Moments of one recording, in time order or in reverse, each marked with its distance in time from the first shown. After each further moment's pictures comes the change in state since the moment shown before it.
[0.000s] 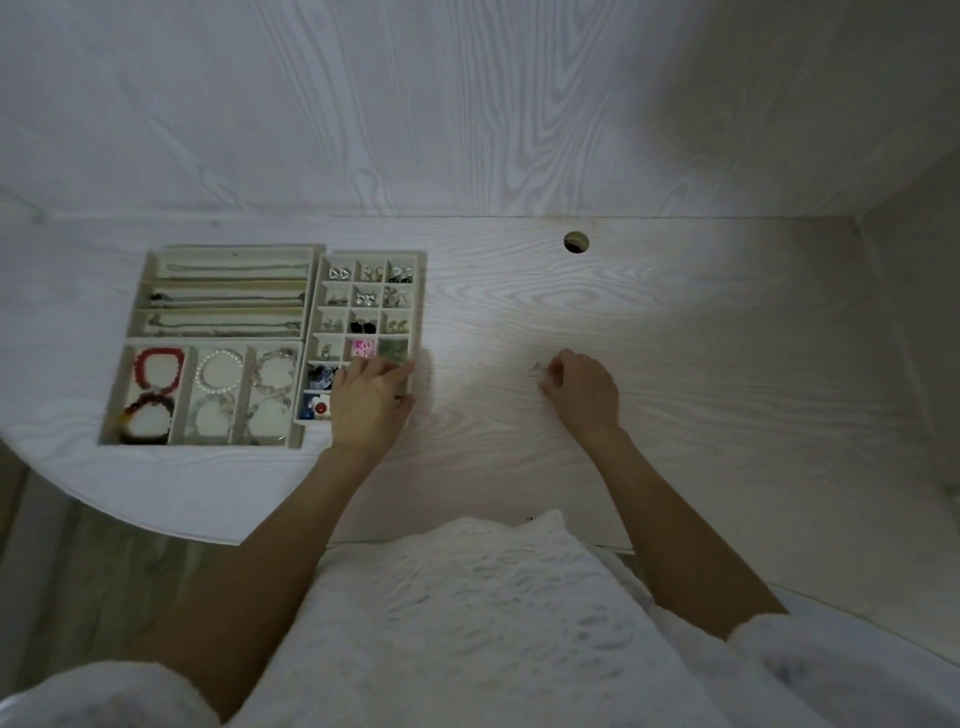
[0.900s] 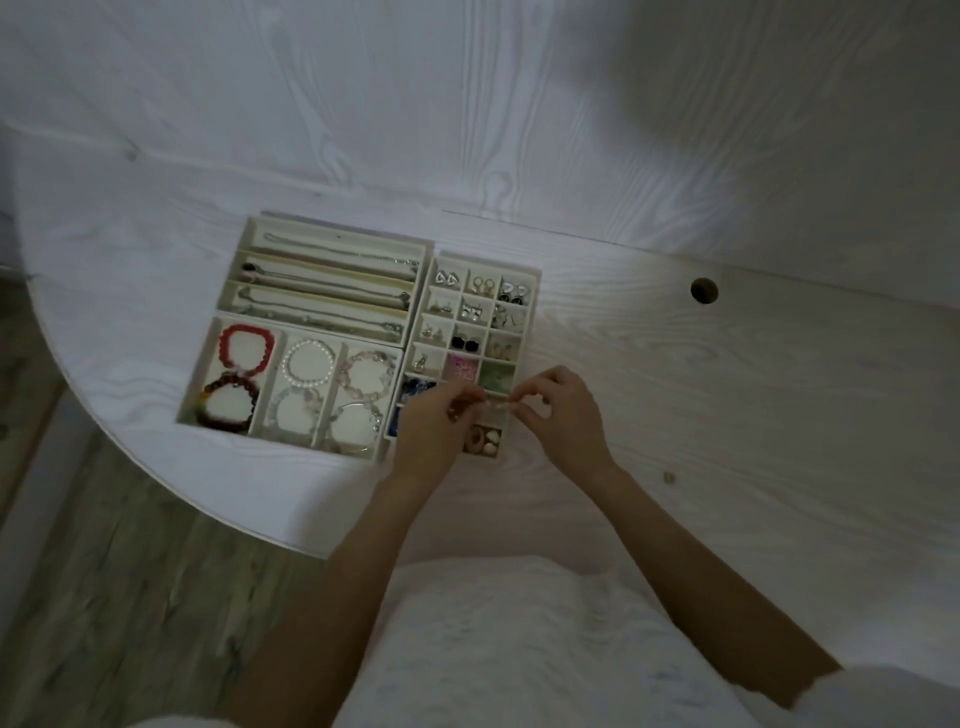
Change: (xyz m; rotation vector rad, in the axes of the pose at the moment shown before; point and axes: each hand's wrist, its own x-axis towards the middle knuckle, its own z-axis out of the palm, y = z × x) left_hand 0.003 -0.042 -0.010 -0.709 0.037 -0.250; right_hand 0.003 -0.136 0.041 0.202 -0.138 -0.325
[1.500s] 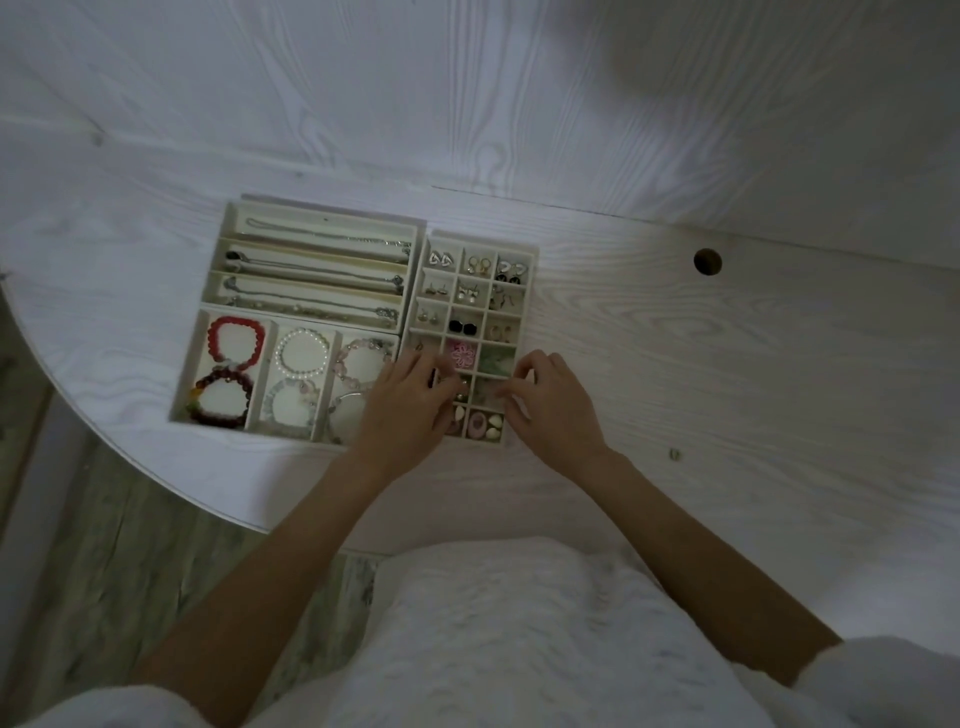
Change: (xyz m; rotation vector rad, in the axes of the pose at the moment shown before) left_hand 0.010 -0.030 -0.029 0.579 -0.099 0.504; right_hand -0.004 -0.004 0.014 -0.344 0.044 -0.276
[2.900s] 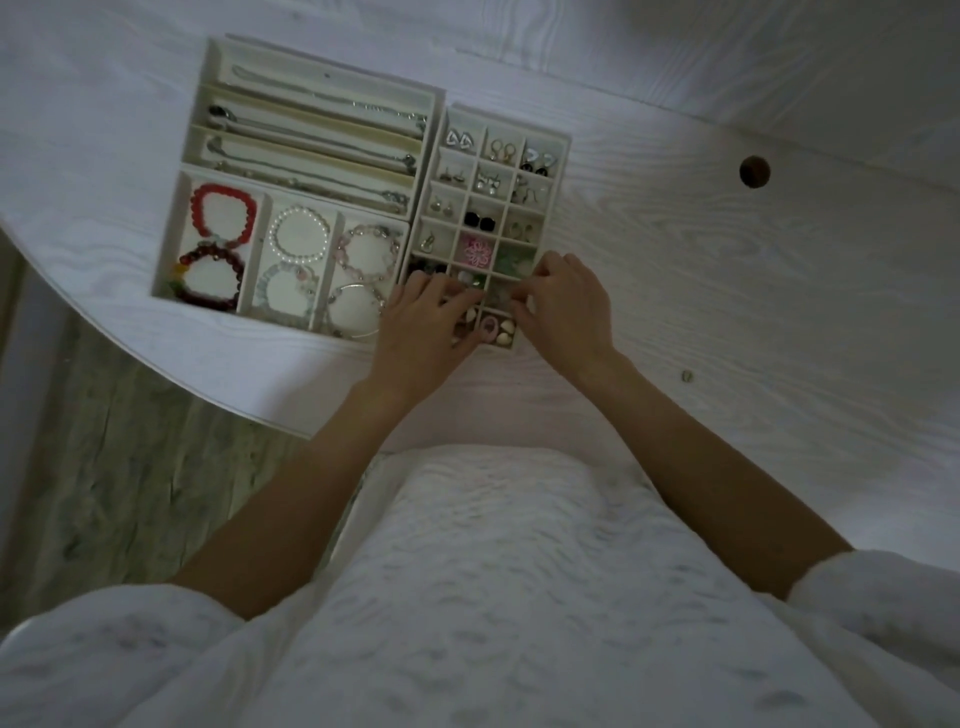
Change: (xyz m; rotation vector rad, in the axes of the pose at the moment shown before) left_hand -0.020 0.019 0.015 -0.048 -0.035 -0.195; right_hand 0.013 -0.015 -0.003 -0.208 -0.149 0.107
